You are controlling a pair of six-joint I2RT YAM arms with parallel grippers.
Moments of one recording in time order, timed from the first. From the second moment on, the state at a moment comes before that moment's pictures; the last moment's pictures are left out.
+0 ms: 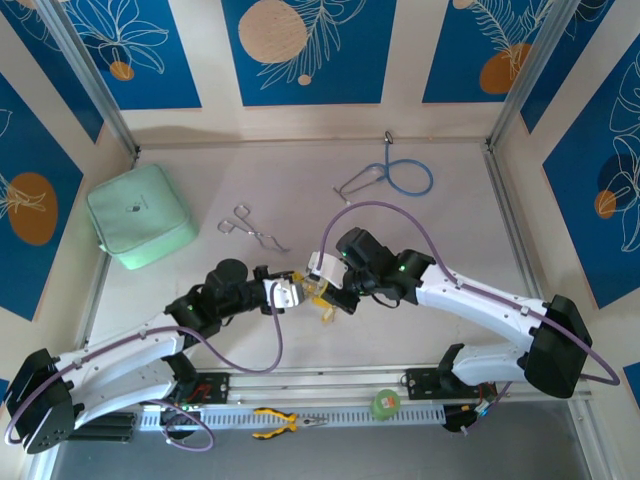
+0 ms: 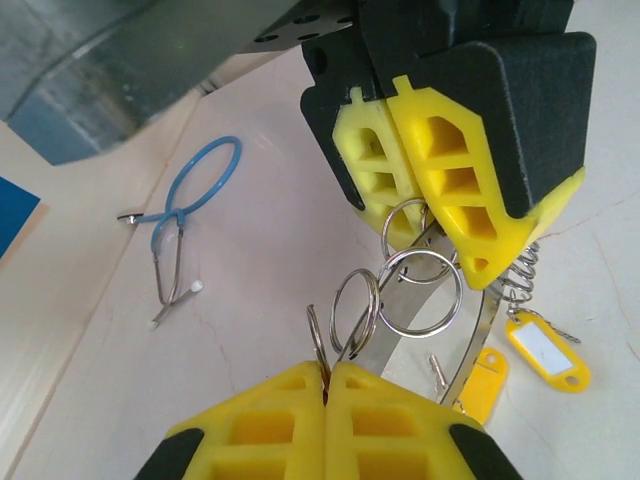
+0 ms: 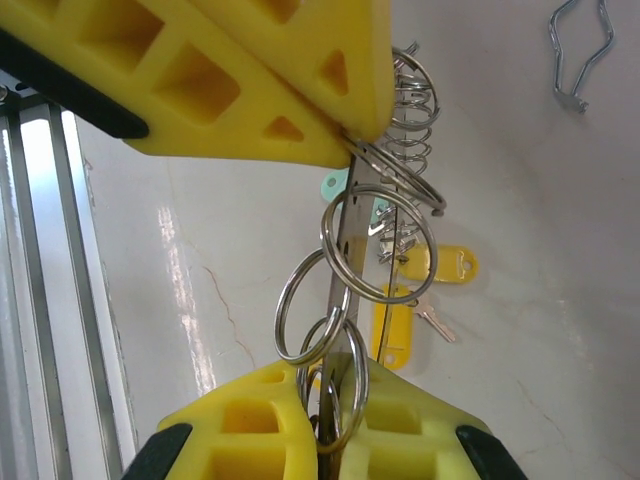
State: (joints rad) left arm -0.86 0.90 0.46 0.08 0.19 0.71; right arm 0.92 1.24 0.93 -0.61 -0.25 -0.26
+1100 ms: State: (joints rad) left arm -0.86 0.92 0.28 0.44 0.14 0.38; right arm 0.90 1.13 0.81 -0.42 -0.25 -0.32
